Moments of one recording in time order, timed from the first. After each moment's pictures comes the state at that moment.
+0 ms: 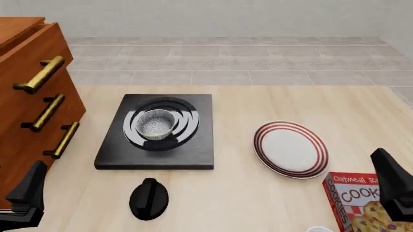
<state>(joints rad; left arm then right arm) 0.00 0.01 0.00 0.00 0.00 0.08 0.06 -0.17 0.15 0.06</state>
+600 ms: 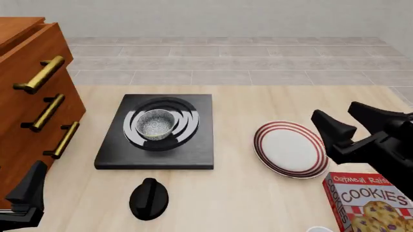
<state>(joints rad) 0.00 0.01 0.00 0.00 0.00 0.31 0.67 -0.36 -0.15 0.02</state>
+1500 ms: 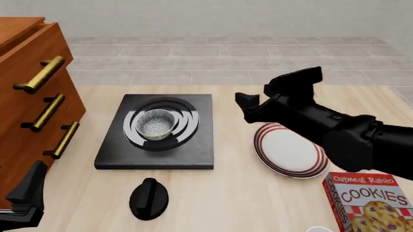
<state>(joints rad) 0.00 0.01 0.00 0.00 0.00 0.50 1.36 -0.71 -0.31 0.05</state>
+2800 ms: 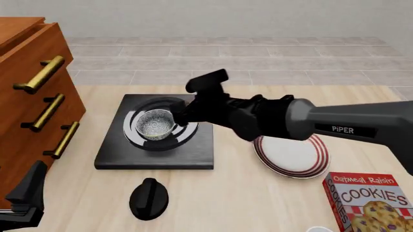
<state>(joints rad) 0.00 0.01 0.00 0.00 0.00 0.71 1.85 -1.20 -0.13 0.09</state>
